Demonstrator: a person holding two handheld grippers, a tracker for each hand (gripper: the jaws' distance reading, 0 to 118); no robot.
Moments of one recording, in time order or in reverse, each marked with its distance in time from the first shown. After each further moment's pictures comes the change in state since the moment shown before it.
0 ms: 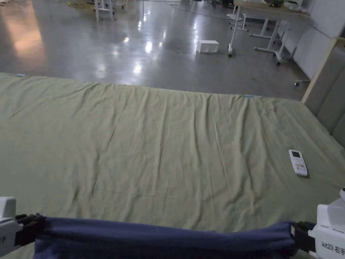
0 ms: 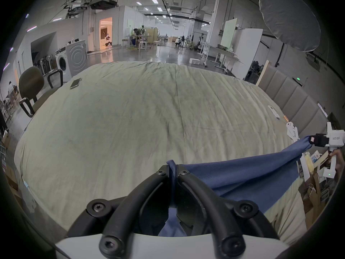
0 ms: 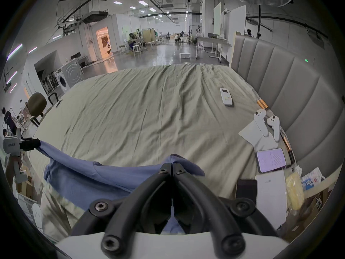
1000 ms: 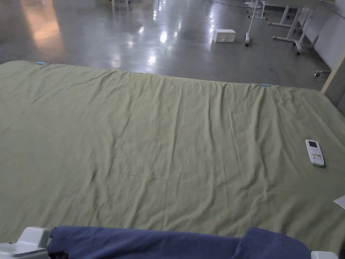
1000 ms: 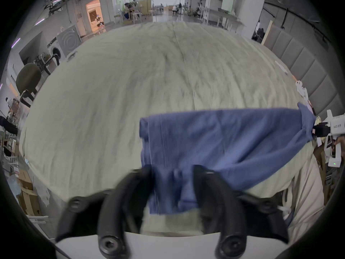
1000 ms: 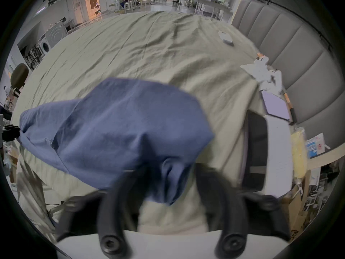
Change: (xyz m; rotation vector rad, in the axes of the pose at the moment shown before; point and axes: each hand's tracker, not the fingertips) left arm 0.005 -0.089 -0.022 -0.255 0.073 -0.080; right arm -0.008 -0.096 -0.051 -0.336 -0.152 0.069
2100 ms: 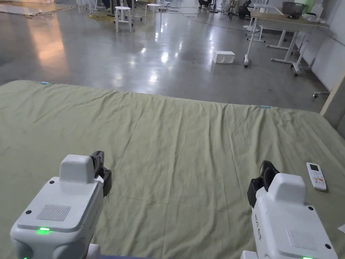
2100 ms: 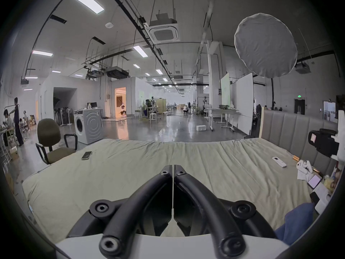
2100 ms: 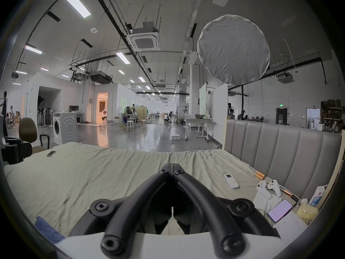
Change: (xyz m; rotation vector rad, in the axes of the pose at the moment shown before) left arm 0.115 0.127 0.096 0.899 0.139 0.033; right arm -0.132 0.117 0.123 1.124 -0.072 -0.114
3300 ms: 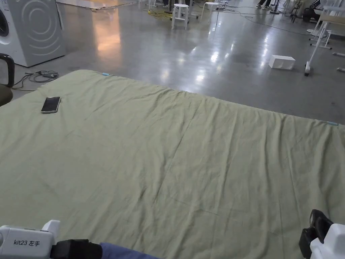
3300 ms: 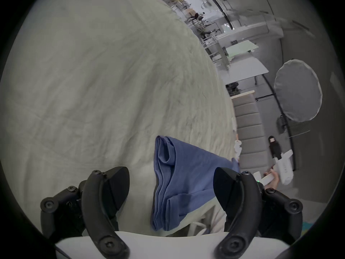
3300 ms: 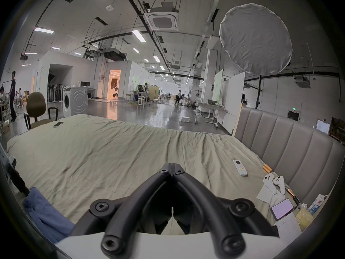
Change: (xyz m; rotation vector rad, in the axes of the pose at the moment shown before) left arm -0.242 -0.197 -0.037 -0.943 -0.533 0.836; right arm -0.020 -0.042 -0.013 -0.168 0.112 0.116
